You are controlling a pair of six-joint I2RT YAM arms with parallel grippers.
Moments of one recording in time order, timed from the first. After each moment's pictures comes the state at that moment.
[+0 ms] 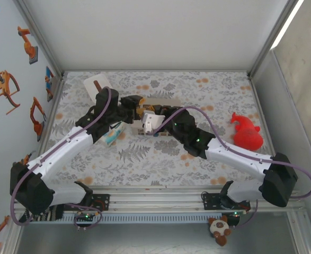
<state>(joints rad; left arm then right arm) -0.64 1.27 1.06 -0.21 0.23 -1.85 0.94 1.31 0.93 0.21 0.19 -0.96</state>
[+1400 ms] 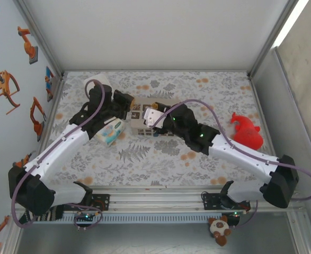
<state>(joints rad) -0.54 1.25 1.10 -0.29 0.13 -1.46 0.91 1.28 1.07 -0.13 0.06 -0.66</state>
